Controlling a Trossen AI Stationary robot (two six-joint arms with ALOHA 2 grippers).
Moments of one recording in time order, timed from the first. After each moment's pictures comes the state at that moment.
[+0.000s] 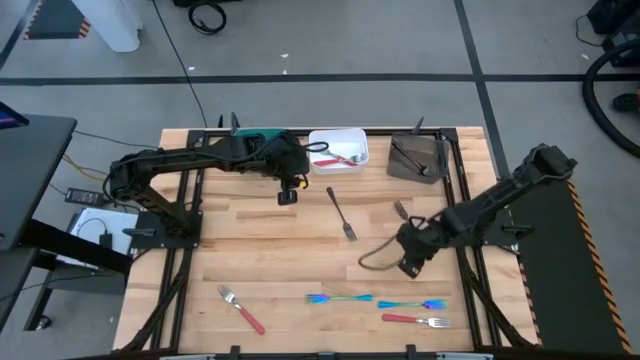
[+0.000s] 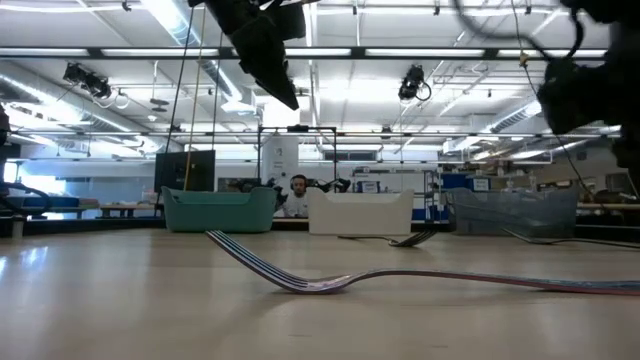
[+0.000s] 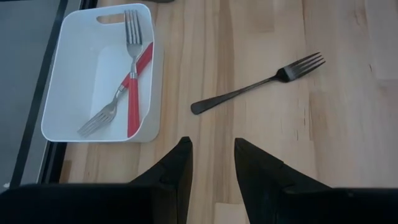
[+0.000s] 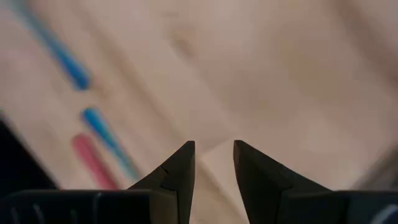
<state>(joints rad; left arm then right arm) 0.25 1.55 1.35 -0.68 -0.03 0.25 0.45 1.18 0.58 -0.61 -0.11 1.22</state>
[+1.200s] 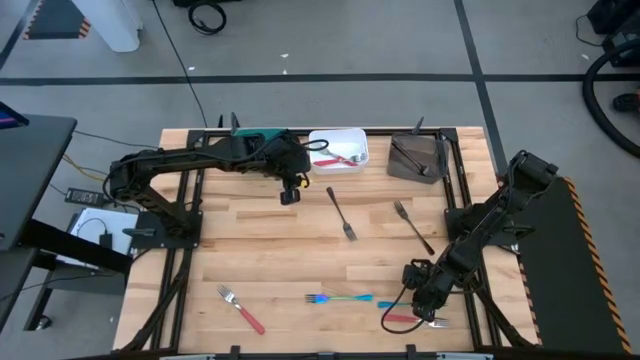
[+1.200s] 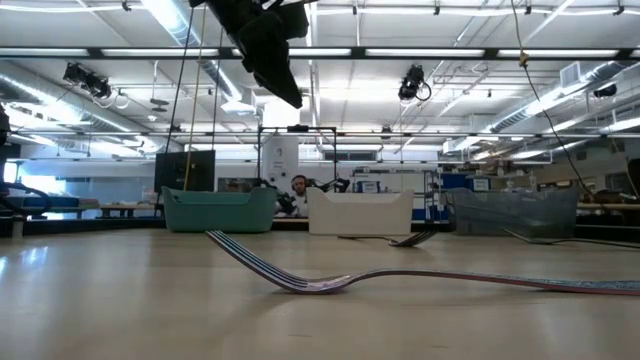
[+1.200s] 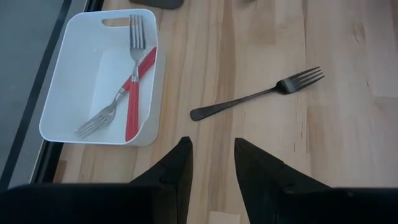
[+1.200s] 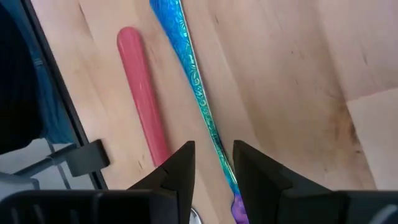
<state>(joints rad) 0.24 1.55 1.35 -0.65 -0.03 0.19 0.85 1.44 0.59 -0.23 -0.02 1.31</state>
